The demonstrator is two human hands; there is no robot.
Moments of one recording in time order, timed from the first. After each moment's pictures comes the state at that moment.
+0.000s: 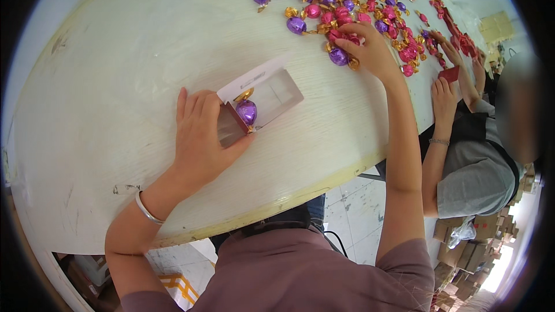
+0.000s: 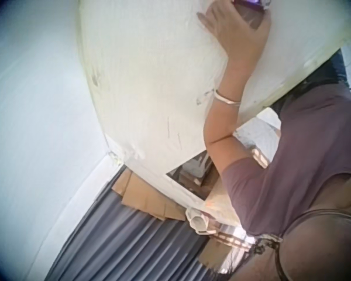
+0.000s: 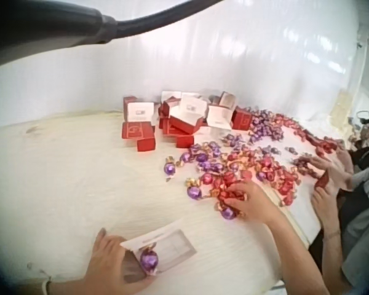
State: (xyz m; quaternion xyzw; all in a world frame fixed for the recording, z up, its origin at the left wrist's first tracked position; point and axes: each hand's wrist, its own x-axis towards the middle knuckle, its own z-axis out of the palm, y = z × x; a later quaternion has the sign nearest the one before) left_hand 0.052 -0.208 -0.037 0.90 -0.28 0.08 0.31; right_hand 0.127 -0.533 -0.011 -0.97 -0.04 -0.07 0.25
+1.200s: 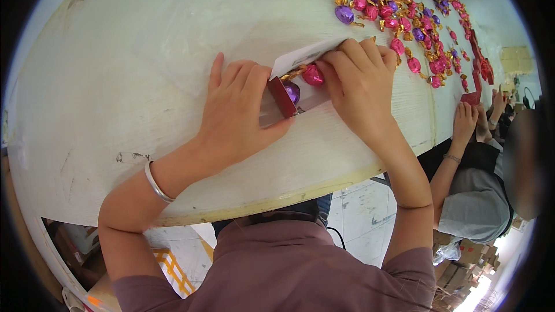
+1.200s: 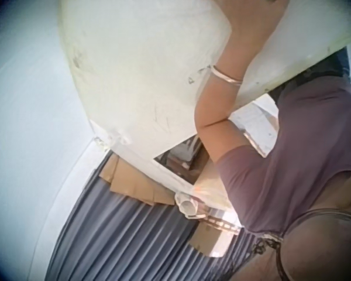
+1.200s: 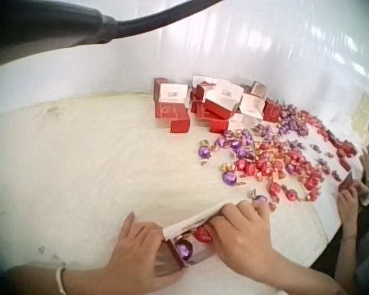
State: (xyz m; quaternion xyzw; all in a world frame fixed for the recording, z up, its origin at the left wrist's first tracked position) left_hand 0.050 -0.205 -0.041 0.90 -0.28 0.08 0.33; right_hand 0.069 -0.403 -0.009 -0.92 -0.28 -0.29 0.03
